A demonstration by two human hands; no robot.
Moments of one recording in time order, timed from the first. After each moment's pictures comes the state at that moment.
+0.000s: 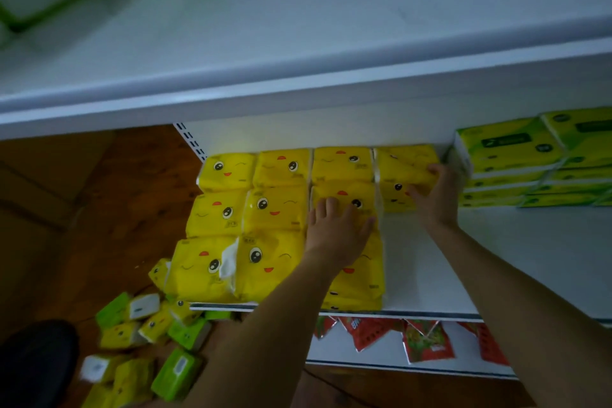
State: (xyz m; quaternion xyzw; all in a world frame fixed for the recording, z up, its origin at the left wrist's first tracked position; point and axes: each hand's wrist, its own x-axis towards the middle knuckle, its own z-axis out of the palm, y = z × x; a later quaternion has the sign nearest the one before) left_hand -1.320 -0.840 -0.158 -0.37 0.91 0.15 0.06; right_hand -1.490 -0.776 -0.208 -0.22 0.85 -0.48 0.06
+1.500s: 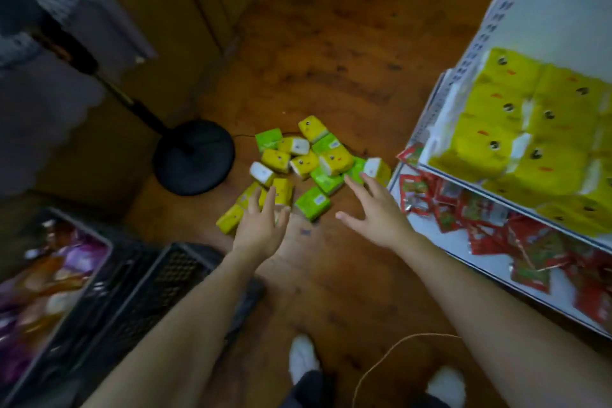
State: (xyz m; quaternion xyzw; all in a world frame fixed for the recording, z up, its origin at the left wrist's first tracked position) left_hand -0.720 -0.857 -0.112 -0.67 0.67 0.33 0.01; right_hand -0.937 -0.833 -0.123 -0.67 0.67 -0.08 0.31
